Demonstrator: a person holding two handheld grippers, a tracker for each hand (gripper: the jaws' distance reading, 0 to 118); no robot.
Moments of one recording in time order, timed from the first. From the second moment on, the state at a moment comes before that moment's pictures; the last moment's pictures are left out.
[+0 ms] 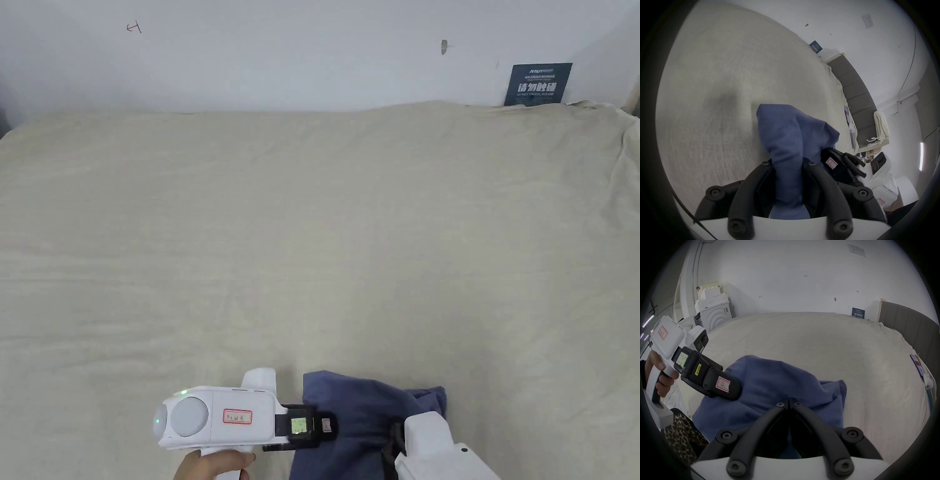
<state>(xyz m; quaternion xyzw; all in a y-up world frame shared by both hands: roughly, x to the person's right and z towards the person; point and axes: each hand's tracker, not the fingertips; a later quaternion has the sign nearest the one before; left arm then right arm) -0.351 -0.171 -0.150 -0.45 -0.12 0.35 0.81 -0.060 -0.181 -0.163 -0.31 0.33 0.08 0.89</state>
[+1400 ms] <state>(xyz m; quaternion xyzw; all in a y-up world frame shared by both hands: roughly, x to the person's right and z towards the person) -0.726 -0.095 -0.060 -0.49 0.25 0.22 0.81 -0.094 -0.008 -0.237 -0.12 0.29 0.06 0.95</state>
